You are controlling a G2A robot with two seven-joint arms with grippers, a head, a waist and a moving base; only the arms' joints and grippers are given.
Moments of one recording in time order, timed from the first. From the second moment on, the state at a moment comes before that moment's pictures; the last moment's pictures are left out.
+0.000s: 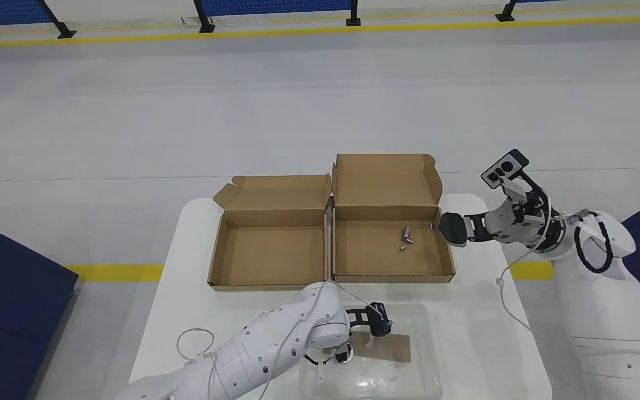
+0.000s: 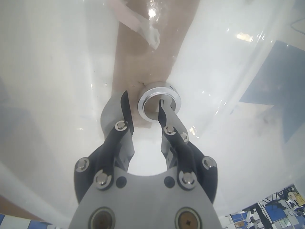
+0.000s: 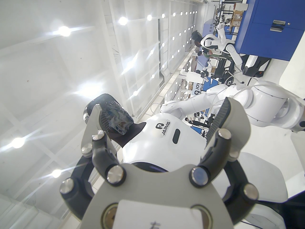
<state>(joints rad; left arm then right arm) 0.80 -1.41 -0.37 -1.35 0.92 -0.40 -1.31 -1.13 -1.01 1.62 -1.52 0.91 0.26 1.43</state>
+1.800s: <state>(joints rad) 0.86 -1.36 -0.52 -1.54 0.88 -0.43 -1.35 -1.13 -1.01 1.62 -1.52 0.91 0.26 1.43</state>
